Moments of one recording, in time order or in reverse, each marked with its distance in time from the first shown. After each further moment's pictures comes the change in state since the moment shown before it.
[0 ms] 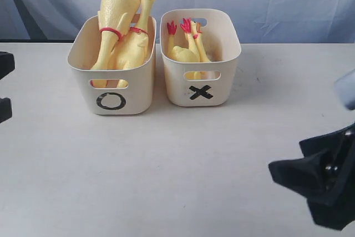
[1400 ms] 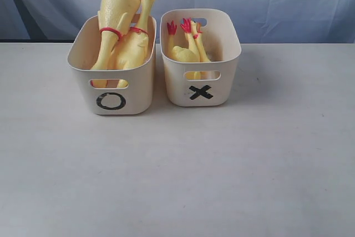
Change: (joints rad) left arm 0.194 -0.375 0.085 0.005 -0.012 -0.028; right arm -0.586 -0.616 0.007 0.023 -0.043 0.000
